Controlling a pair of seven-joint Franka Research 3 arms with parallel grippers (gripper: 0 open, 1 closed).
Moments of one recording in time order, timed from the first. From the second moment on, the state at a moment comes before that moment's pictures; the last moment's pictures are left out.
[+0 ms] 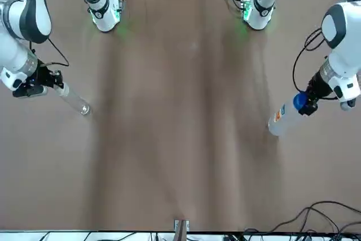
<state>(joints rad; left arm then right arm) -0.02 0.01 0.00 -2.06 -0.04 2.23 -1.13 -0.21 -0.08 0.07 -2.22 0.01 2.07 -0.27</state>
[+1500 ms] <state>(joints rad) -0.38 0.43 -0.02 -1.56 -0.04 2.07 -1.96 0.40 0.21 0.08 -1.70 0.01 1.97 1.19</state>
